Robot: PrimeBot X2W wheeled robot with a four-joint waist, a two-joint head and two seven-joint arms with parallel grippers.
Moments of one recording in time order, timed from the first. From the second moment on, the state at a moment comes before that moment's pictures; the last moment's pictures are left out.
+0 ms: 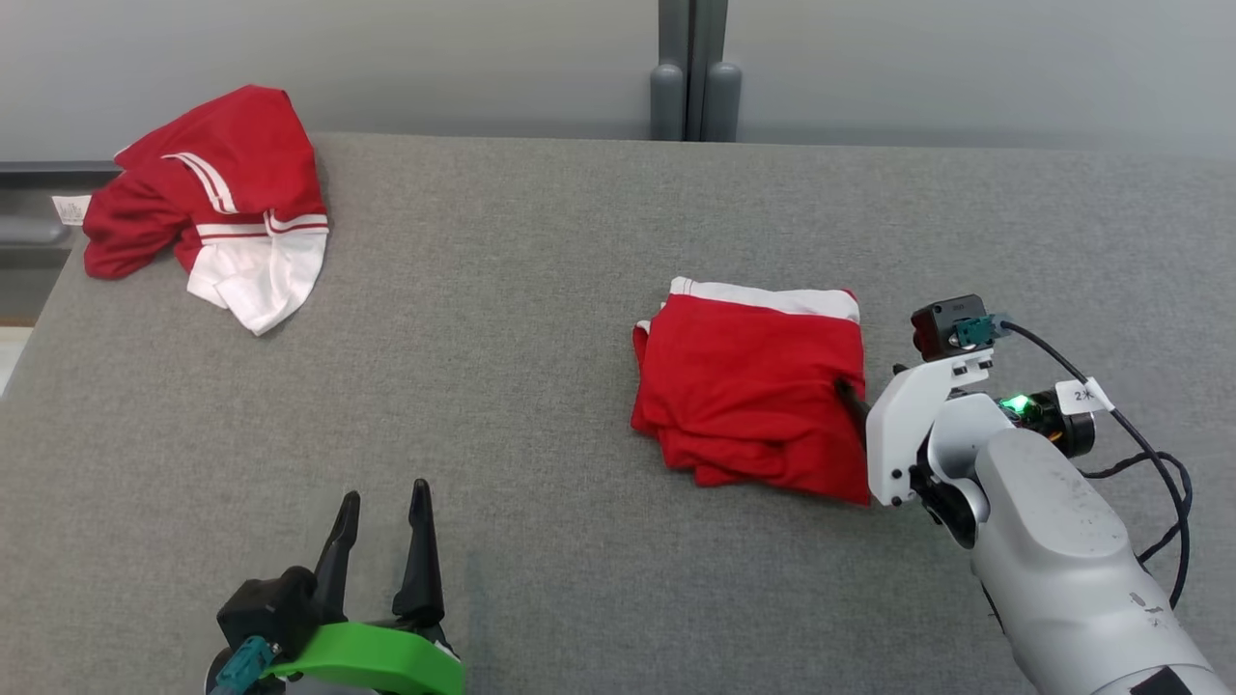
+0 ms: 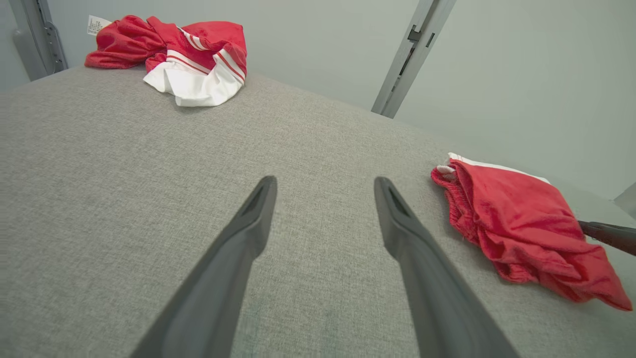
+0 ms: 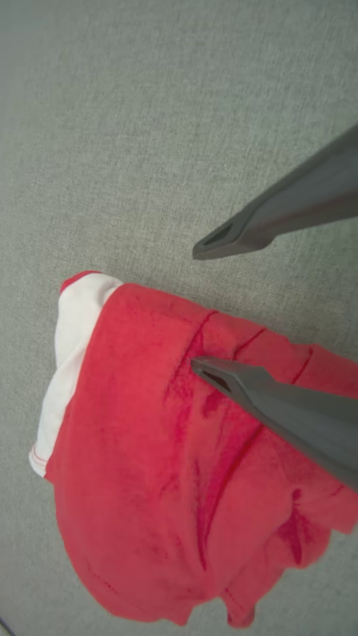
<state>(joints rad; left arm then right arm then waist) -0.01 0.05 -0.18 0.25 -0.44 -0.06 -0.26 -0.64 -0.07 0.15 0.85 0.19 0.13 0.20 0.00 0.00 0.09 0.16</state>
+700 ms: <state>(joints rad) -0.12 0.05 -0.23 0.21 -0.40 -0.08 -0.26 -0.82 -0.18 0.32 0.99 0.29 0.13 0.01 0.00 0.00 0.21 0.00</state>
